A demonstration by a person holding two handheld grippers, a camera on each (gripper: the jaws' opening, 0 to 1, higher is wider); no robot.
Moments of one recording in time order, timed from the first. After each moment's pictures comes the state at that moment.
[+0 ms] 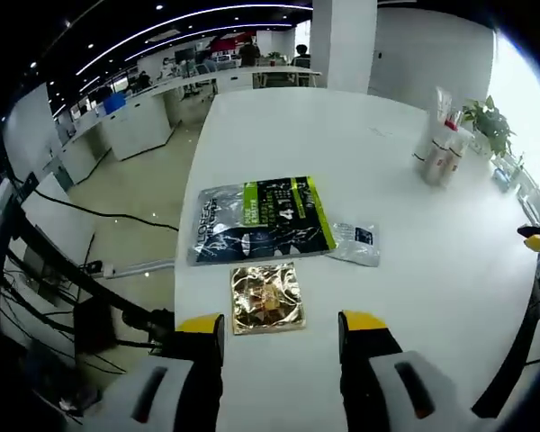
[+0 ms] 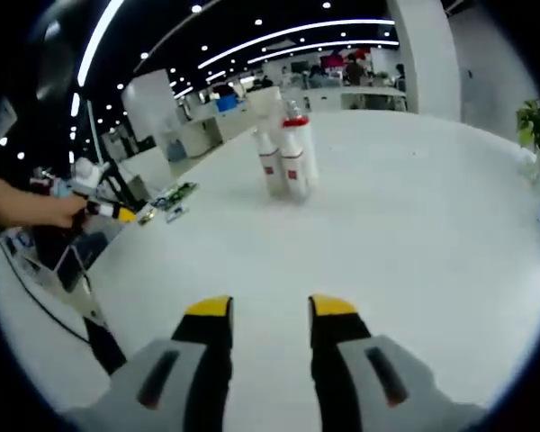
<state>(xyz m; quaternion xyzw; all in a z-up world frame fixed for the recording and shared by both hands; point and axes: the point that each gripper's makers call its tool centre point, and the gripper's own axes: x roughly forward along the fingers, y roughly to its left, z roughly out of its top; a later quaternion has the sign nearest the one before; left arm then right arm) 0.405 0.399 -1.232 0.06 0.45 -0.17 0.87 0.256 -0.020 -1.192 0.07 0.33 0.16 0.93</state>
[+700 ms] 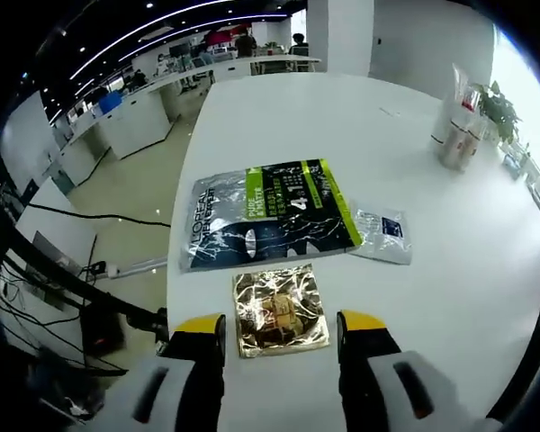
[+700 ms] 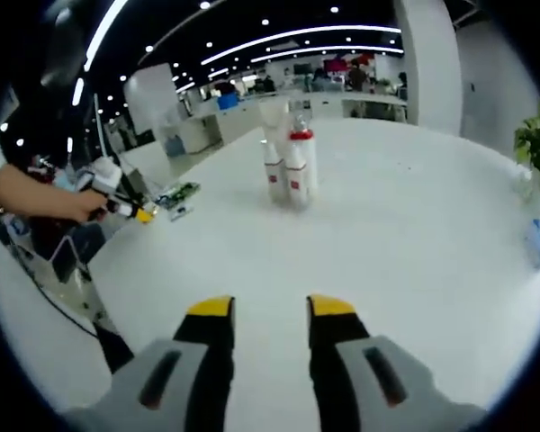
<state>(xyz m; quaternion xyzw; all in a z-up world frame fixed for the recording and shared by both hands) 0.415 0.399 -1.260 0.09 0.48 -0.16 0.86 0.248 -0.026 -1.166 0.04 0.33 0.16 0.93</state>
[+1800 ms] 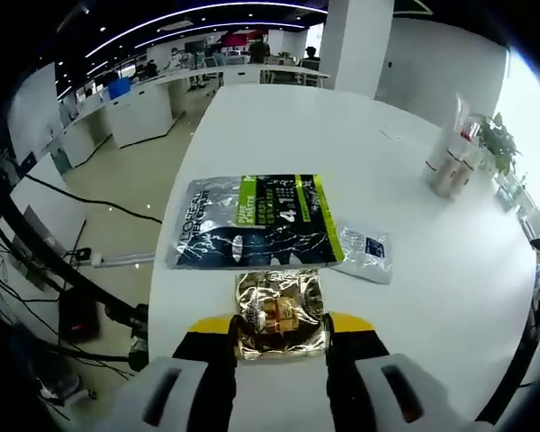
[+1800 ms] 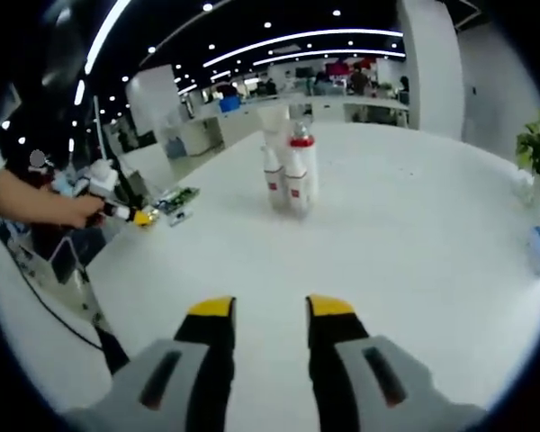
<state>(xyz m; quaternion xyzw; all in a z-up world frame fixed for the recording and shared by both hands) 0.411 0.379 -1.246 0.02 0.46 -0.17 0.87 0.265 -0.023 -1.164 0.04 0.32 0.16 0.93</state>
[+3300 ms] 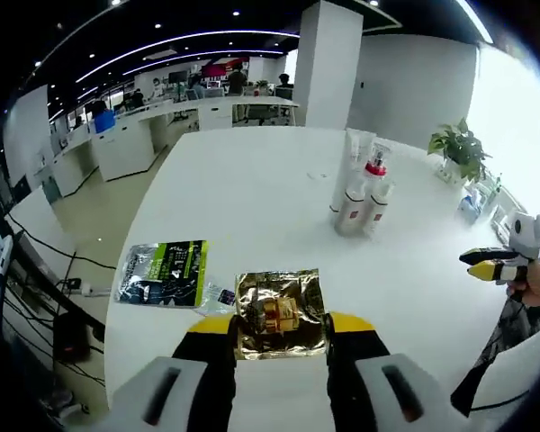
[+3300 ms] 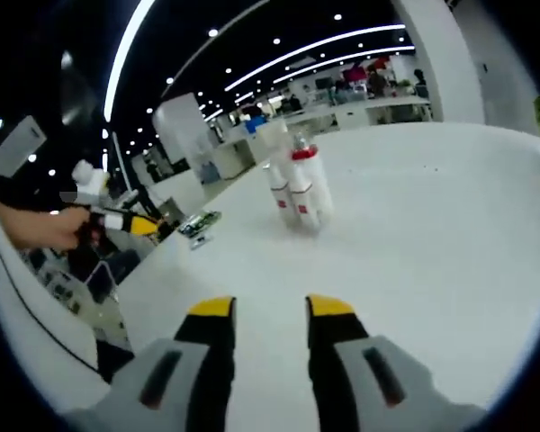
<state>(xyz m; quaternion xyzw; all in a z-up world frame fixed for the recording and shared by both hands) 0.352 0.236 -1.152 0.02 0.40 -0.21 0.89 0.288 -0.039 -1.174 0.12 0.28 0.25 0.92</state>
